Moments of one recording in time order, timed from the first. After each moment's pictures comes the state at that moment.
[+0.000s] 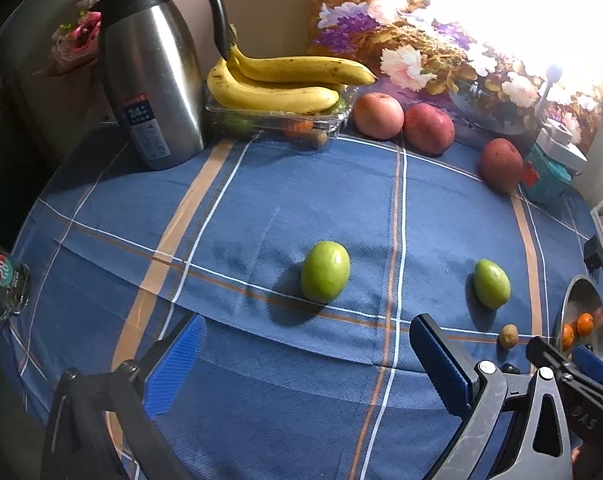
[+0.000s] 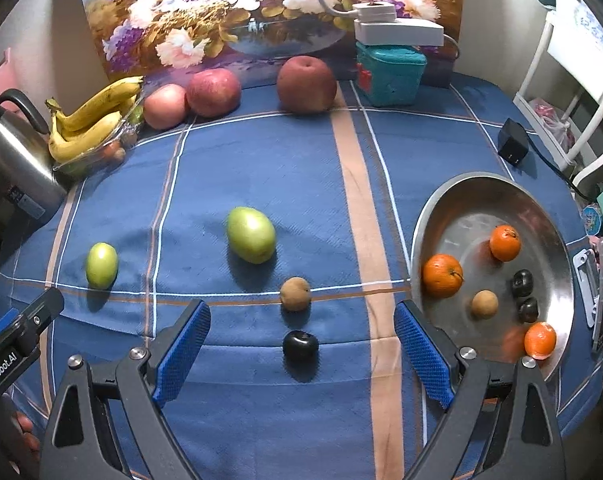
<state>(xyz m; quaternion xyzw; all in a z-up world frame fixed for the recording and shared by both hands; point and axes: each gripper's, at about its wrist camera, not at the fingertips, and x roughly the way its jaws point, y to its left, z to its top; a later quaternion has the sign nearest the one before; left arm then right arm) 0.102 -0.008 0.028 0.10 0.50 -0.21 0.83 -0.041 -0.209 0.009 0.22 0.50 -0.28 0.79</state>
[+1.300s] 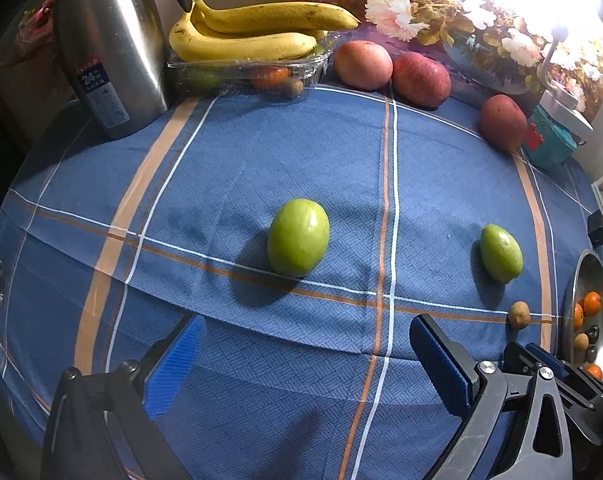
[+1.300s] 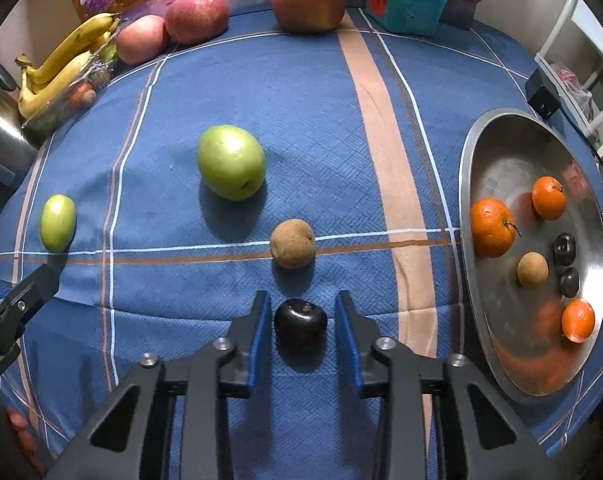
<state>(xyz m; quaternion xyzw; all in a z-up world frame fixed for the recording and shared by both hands) 0.105 -0.028 -0.015 0.12 0.55 -0.23 0.80 -0.028 -0.211 -0.054 0.23 0.57 -0.27 0.74</state>
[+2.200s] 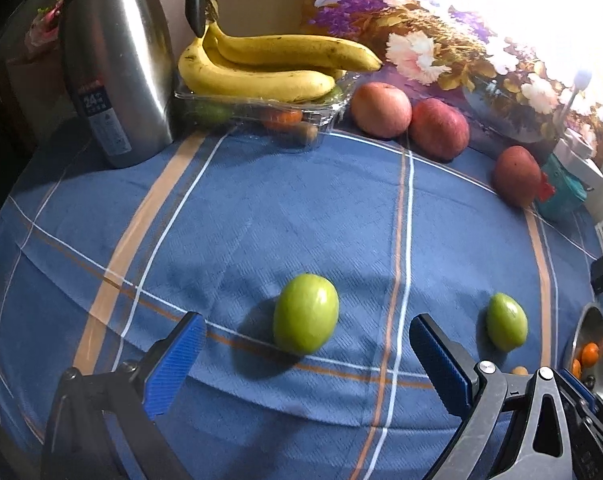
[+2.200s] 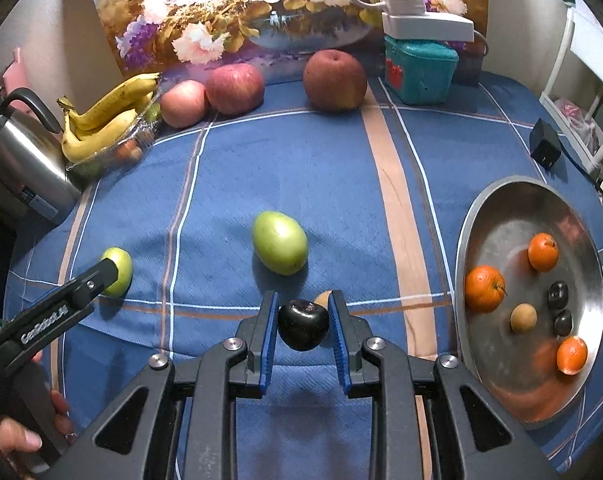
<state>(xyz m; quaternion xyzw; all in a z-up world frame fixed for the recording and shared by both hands) 0.141 -0.038 -0.011 0.08 0.51 -0.21 0.83 -0.024 -0.211 -0.005 0.23 0.49 -0.25 0.80</state>
